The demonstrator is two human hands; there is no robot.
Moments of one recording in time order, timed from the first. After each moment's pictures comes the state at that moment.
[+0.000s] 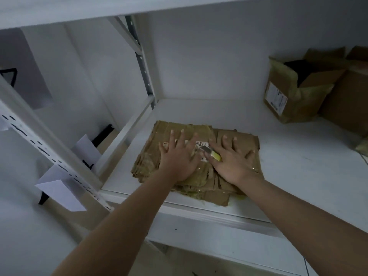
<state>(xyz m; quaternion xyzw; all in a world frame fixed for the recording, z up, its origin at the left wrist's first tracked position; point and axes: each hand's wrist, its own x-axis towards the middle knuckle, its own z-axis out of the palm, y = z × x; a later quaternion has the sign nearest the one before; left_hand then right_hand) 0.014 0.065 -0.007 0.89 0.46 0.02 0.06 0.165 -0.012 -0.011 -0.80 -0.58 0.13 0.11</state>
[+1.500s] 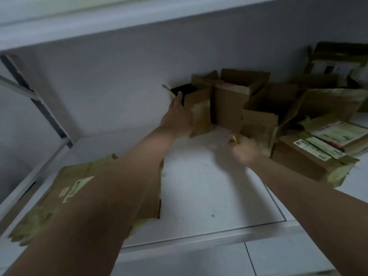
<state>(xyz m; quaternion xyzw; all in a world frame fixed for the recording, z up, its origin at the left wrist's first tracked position) 0.307 0.019 0.086 0.95 0.28 0.12 0.04 0.434 -0.139 0.000 -0.88 -0.35 0.12 0.31</state>
